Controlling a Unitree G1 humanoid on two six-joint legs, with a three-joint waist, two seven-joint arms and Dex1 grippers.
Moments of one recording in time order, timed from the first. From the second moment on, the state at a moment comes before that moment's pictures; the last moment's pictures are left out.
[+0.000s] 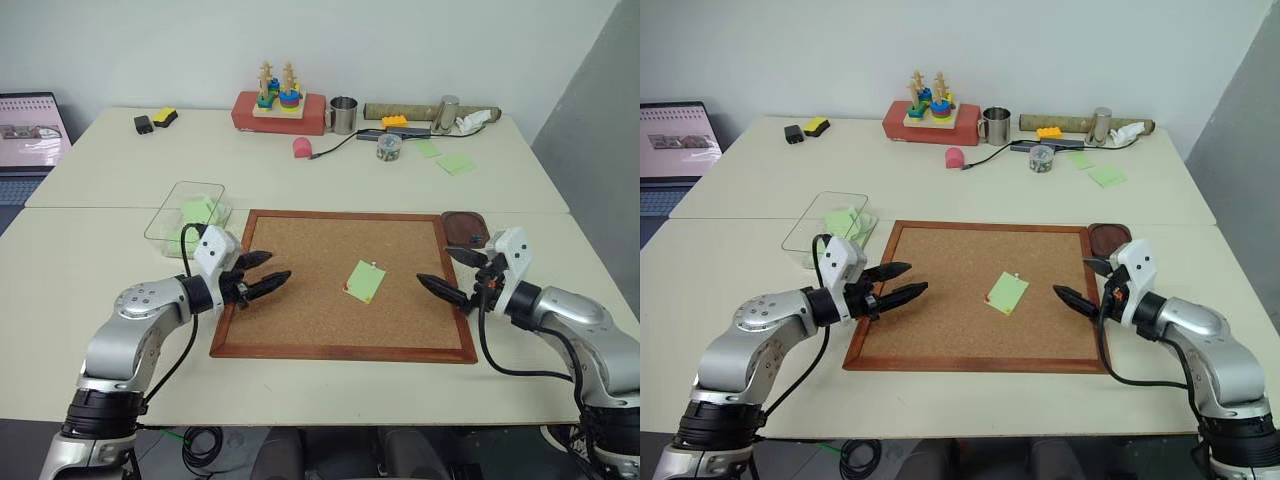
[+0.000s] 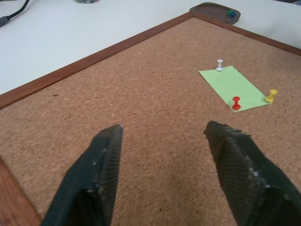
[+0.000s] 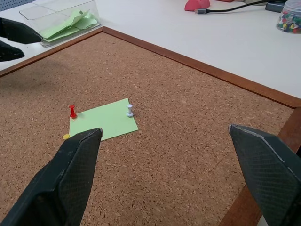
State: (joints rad) left arm -0.25 0.63 0.06 -0.12 -0.43 0.45 -0.86; right arm -0.19 -0.60 -0.09 -0.28 0.48 0.56 0.71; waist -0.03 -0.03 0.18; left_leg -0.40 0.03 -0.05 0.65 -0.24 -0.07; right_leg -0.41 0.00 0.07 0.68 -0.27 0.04
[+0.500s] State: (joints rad) left arm -0.26 0.58 -0.03 -0.15 -0.40 0.44 -0.86; right arm -0.34 -0.47 0.07 -0.13 0.37 0.50 0.72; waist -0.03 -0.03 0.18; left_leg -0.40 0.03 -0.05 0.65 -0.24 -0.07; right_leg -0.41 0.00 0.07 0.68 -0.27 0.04
